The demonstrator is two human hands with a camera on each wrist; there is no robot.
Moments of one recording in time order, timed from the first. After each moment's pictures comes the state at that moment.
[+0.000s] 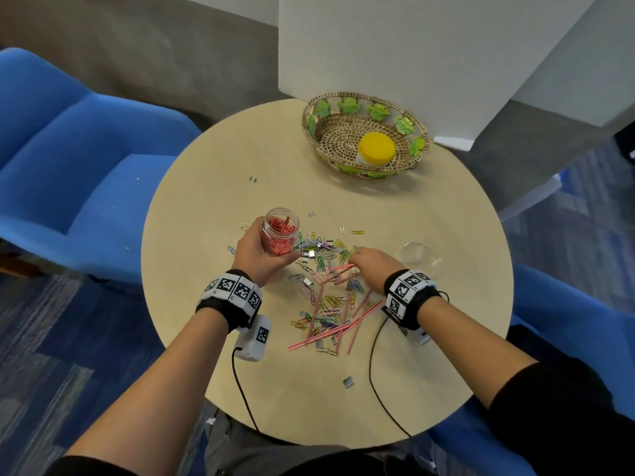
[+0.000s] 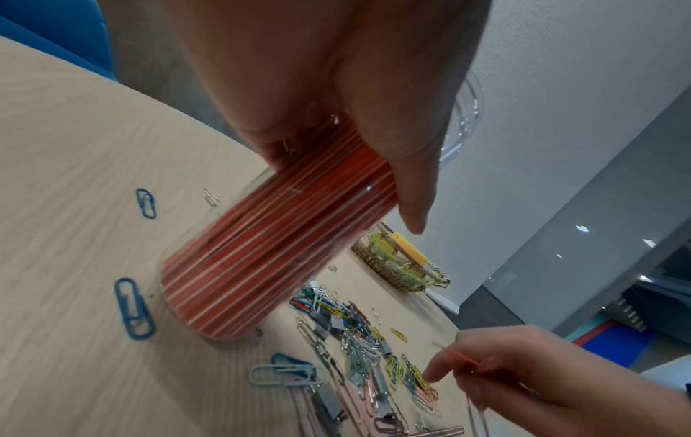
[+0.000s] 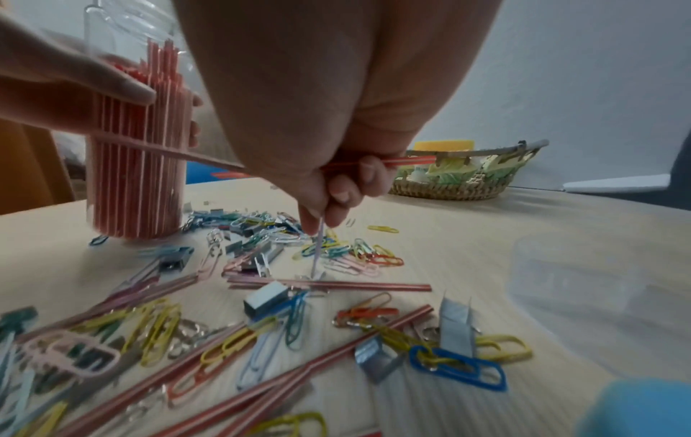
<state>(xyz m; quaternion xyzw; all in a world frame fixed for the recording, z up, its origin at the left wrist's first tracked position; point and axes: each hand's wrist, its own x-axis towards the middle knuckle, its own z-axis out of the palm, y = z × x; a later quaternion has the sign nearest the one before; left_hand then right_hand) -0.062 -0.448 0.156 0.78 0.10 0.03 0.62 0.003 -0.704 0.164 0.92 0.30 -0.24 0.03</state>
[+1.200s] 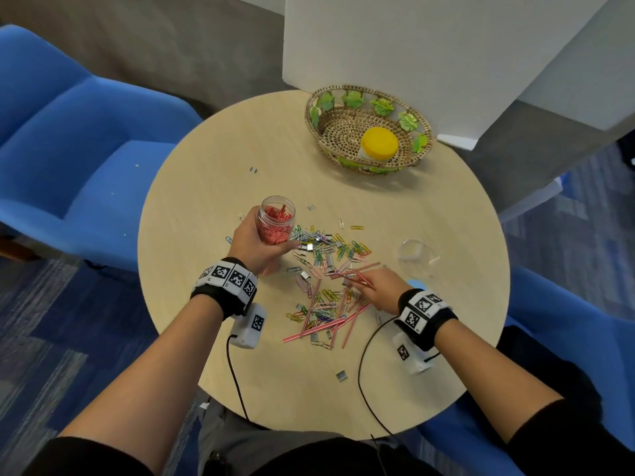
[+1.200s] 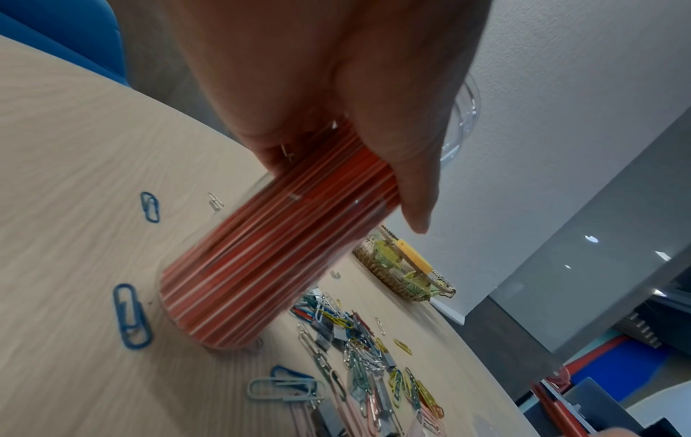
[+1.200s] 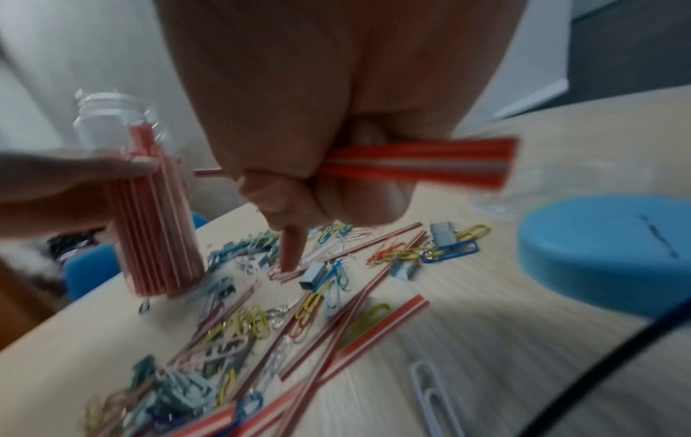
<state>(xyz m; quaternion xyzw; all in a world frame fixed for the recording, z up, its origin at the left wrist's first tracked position) -0.059 -0.446 0.155 0.78 0.11 0.03 0.62 -0.037 -0.733 0.168 0.90 0.22 -0.32 -0.17</state>
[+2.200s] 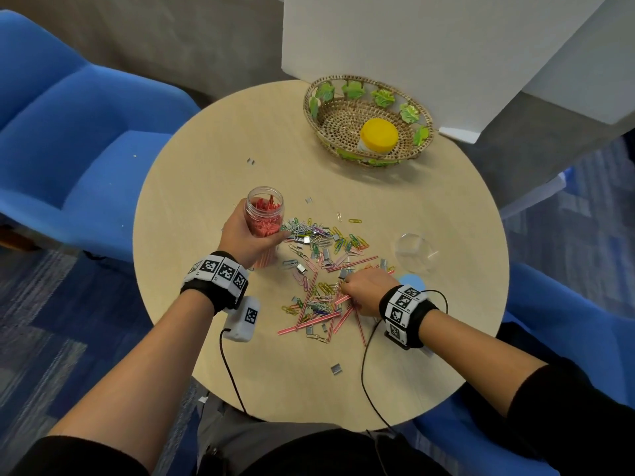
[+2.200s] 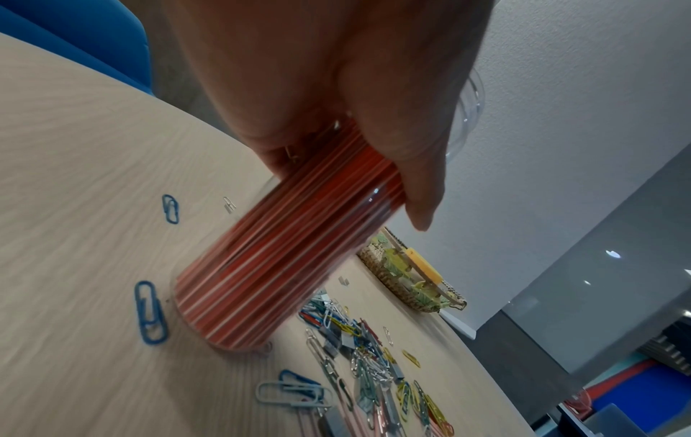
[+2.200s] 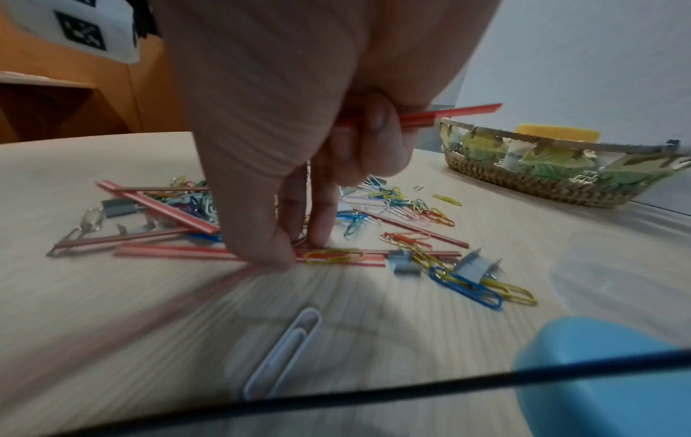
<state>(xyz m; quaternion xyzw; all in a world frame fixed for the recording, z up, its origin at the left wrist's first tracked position) -0.063 -0.443 0.150 0.77 0.12 0.06 0.62 -0.047 -0.713 0.165 0.84 0.44 -0.27 0.19</state>
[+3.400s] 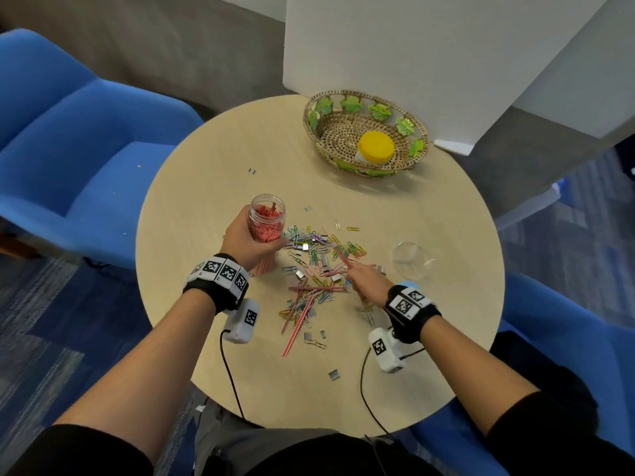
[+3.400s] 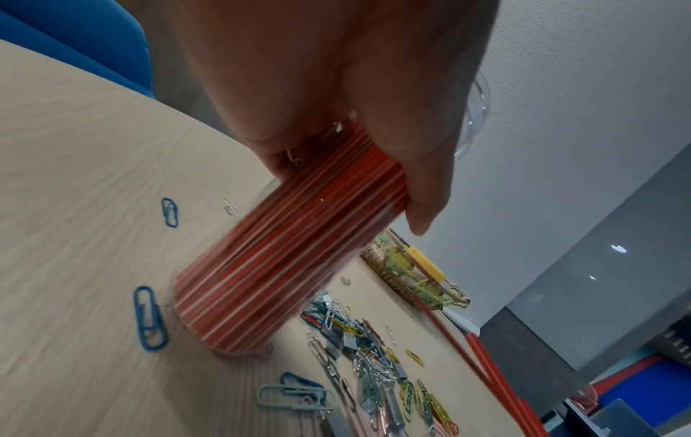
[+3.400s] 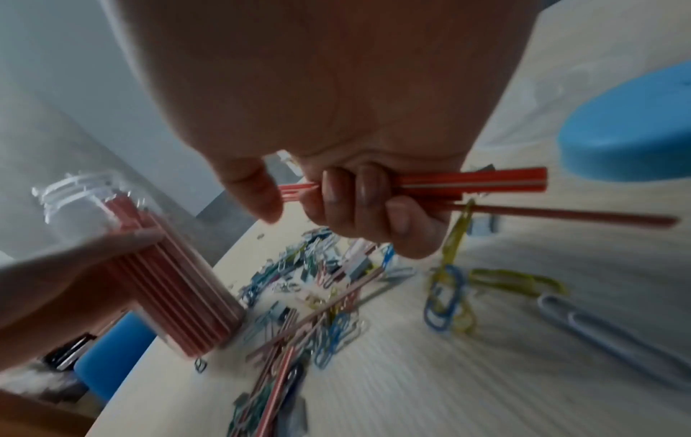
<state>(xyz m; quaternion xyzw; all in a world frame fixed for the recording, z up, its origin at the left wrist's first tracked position) -0.061 -0.441 0.152 0.79 0.12 0.05 0.60 -0.039 -0.714 0.171 0.86 0.07 -0.37 -0.33</state>
